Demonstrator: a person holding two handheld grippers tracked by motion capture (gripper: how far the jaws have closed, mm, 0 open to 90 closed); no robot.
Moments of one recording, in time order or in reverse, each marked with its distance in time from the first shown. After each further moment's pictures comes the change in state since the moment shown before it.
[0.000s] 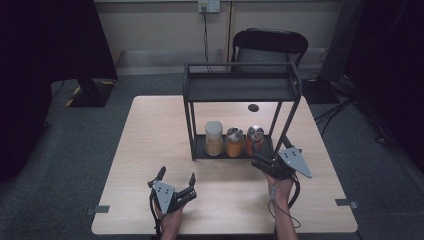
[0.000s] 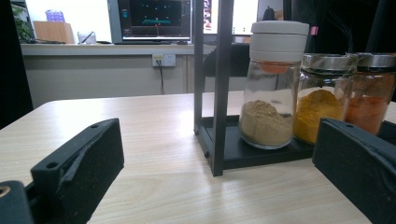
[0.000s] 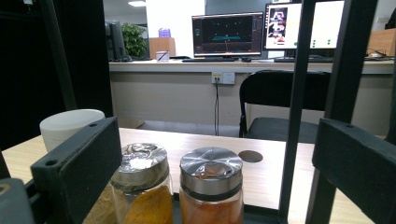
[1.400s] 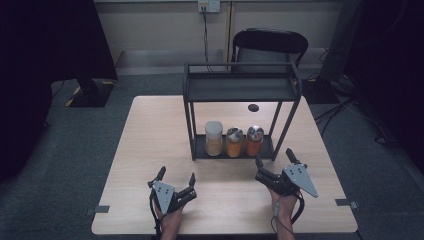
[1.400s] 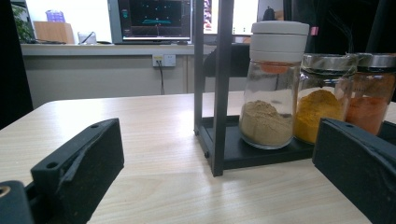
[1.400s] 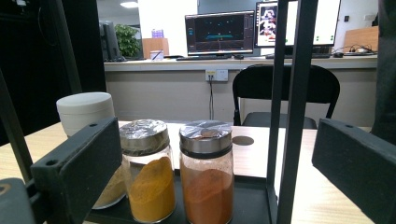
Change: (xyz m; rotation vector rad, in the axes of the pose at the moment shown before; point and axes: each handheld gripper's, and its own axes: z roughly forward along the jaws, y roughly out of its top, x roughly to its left) left arm 0.000 0.000 0.000 -0.001 0.001 -0.001; right arm 0.007 -0.015 -0.039 -0.002 -0.031 0.015
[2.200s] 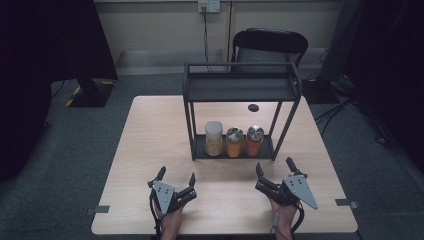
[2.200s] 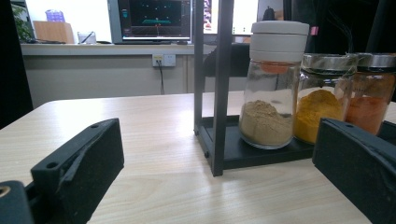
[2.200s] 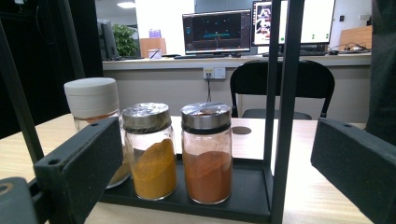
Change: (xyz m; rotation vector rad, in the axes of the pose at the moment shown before) left arm 0.000 0.000 0.000 0.000 -0.001 0.000; right arm 0.005 -0.017 -0.020 -0.003 -0.013 0.000
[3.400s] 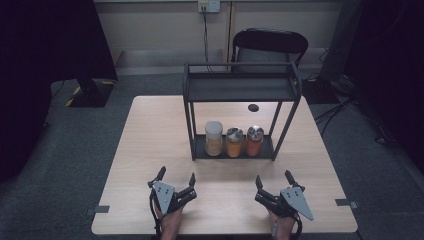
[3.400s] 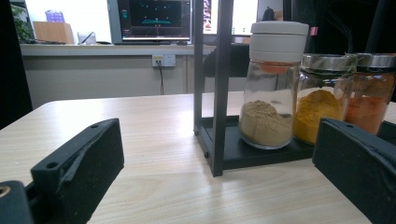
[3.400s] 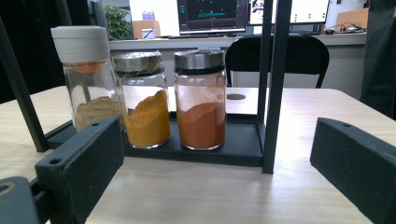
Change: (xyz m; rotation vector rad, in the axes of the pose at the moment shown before) left arm 0.000 0.000 0.000 0.000 -0.001 0.001; right arm 0.002 -0.032 -0.015 0.067 -0.022 -0.002
